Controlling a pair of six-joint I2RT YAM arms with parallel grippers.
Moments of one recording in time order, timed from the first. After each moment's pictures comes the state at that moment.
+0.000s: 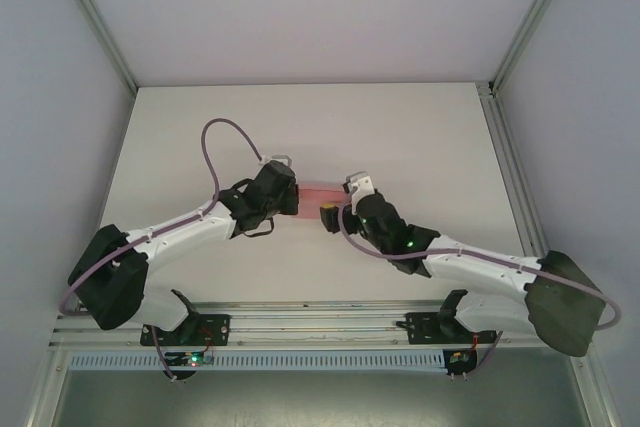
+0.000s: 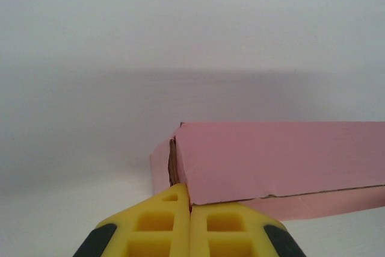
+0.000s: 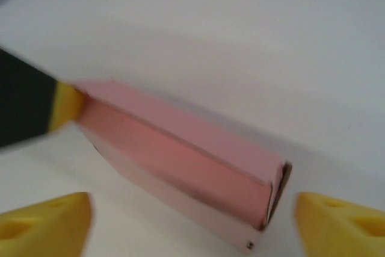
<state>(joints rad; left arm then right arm) -0.70 1.43 0.87 -0.29 -0.12 -0.61 0.87 1.16 0.56 0.12 0.29 0.35</state>
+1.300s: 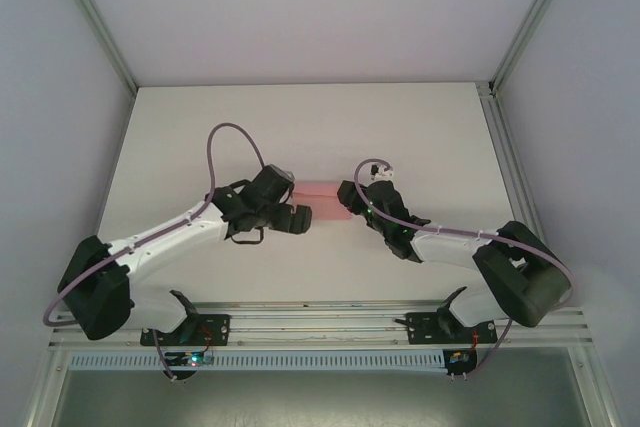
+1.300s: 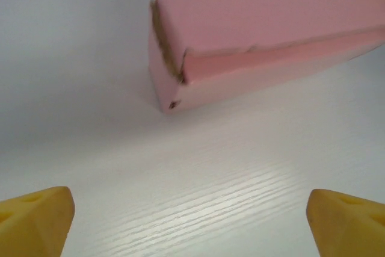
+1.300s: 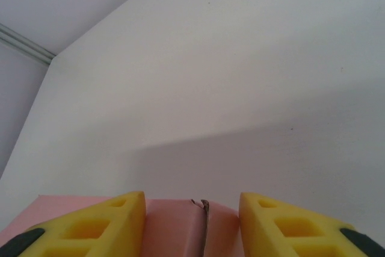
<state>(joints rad) -0.72 1.33 0.96 -0.62 0.01 -0.52 0.66 1.43 0.48 0.47 0.16 0.85</state>
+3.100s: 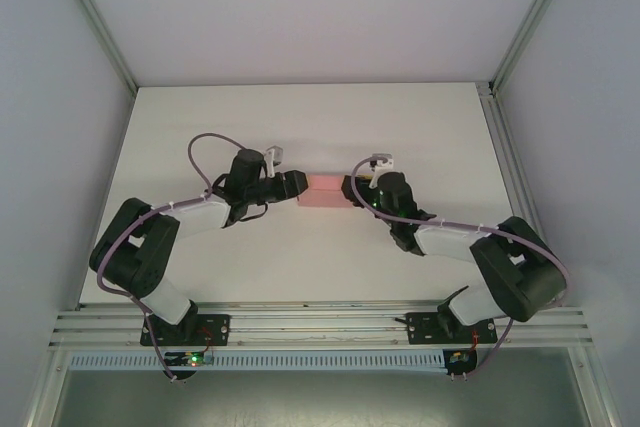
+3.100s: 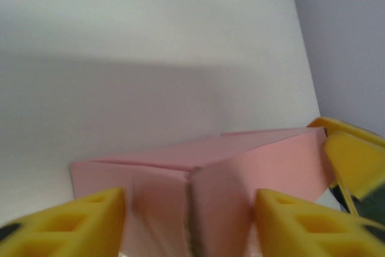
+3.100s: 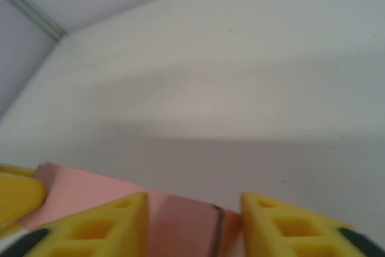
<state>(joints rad) -0.42 1.60 0.75 0.24 0.50 -0.73 0.57 1.44 0.51 0.52 0.01 0.56</state>
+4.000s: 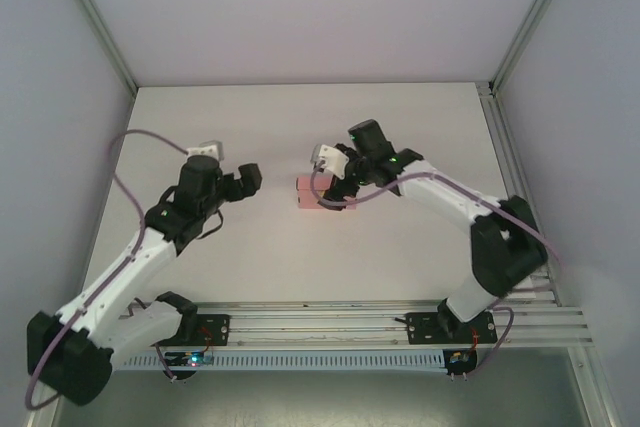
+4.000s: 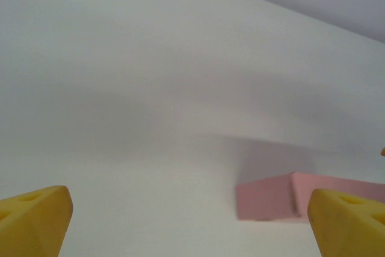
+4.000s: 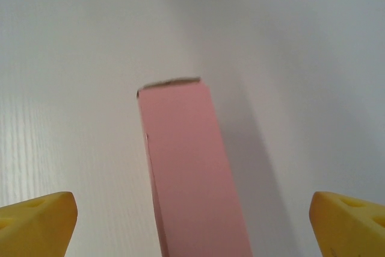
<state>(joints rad) -0.37 0.94 0.72 -0.38 -0.09 -0.54 0.56 1.64 1.17 -0.44 -0.40 -0.67</state>
